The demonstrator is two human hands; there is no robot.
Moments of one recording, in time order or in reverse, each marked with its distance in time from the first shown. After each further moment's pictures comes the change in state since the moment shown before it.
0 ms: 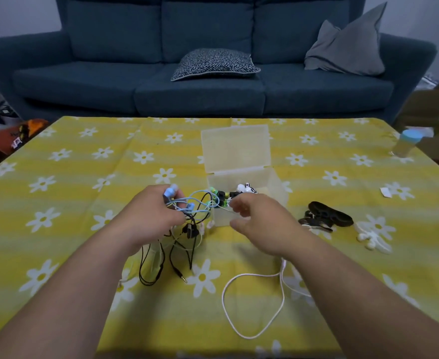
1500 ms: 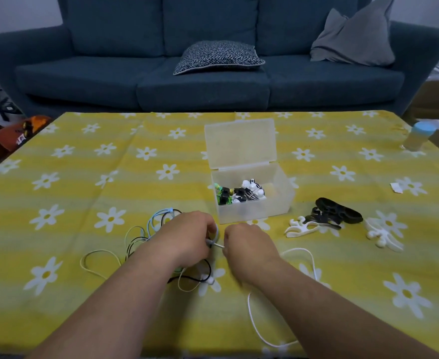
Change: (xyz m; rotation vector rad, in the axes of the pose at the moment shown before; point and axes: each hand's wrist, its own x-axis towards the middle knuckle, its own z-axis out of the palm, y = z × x) left_hand 0.007 -0.011 0.053 0.672 -0.249 0.027; right_hand 0.010 0.011 0.076 -0.388 -0.033 0.032
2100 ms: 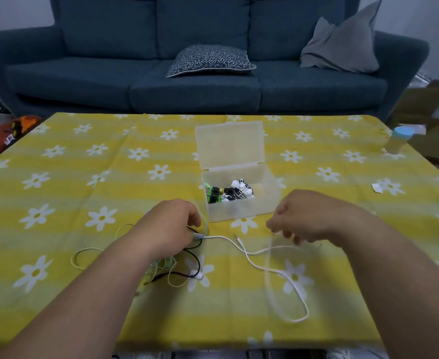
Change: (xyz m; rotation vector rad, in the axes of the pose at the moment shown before) left_hand -0.019 0.003 -0.023 -0.060 0.127 0.019; right_hand -0.038 0.067 -0.122 0.252 -0.262 0.215
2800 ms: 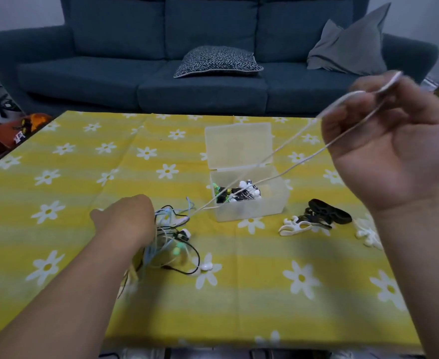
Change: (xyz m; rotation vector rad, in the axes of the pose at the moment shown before) left_hand -0.005 -0.044 -0.022 0.383 0.035 -0.503; right_hand -0.049 -0.025 -0.057 1.972 -0.020 -0.920
